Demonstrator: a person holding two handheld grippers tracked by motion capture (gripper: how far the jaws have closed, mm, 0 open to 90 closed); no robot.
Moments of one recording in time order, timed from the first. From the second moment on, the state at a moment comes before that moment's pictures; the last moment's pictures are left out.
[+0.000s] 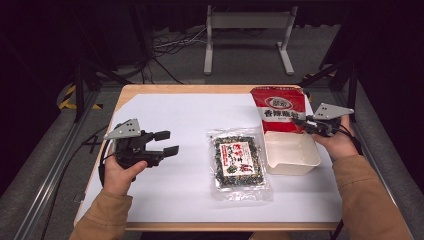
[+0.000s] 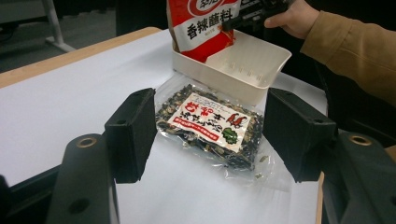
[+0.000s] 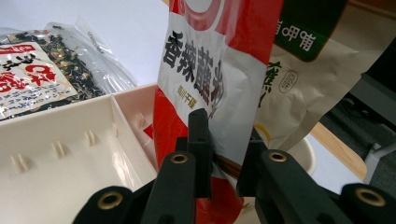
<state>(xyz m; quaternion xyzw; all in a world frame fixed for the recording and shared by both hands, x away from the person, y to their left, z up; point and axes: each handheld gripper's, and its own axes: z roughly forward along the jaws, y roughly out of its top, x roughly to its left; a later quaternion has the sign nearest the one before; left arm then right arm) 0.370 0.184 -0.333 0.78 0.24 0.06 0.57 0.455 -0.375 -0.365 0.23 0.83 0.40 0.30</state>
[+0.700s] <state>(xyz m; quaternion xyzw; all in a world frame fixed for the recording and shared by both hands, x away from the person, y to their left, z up) 0.372 0.181 -0.335 0.78 0.24 0.05 0.57 0.454 -0.383 -0.359 0.29 0.84 0.38 0.27</state>
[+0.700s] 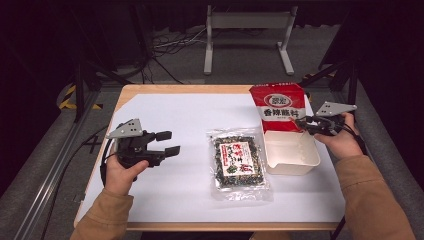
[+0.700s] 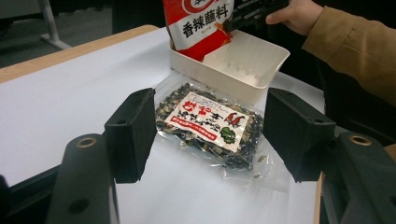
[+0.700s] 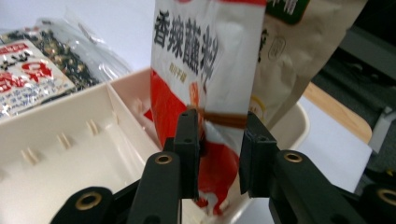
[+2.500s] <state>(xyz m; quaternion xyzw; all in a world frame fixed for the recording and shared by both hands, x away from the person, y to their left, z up) 0.384 0.174 -0.342 0.79 0.25 0.05 0.55 0.434 -0.395 -0.344 0.40 0.77 0.41 0.28</state>
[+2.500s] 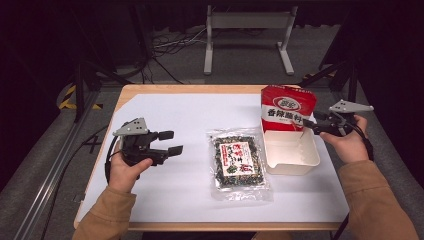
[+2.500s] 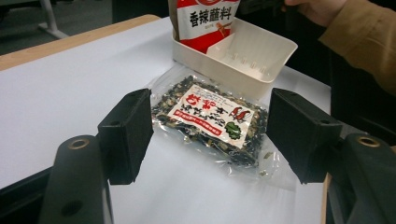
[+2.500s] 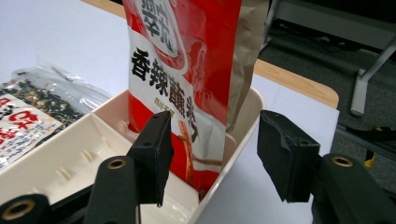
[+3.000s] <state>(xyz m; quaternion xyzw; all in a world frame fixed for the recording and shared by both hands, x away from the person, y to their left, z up) 0.393 0.163 -0.346 0.81 0.27 0.08 0.51 0.373 -0.375 -0.318 0.37 0.76 0.45 0.28</state>
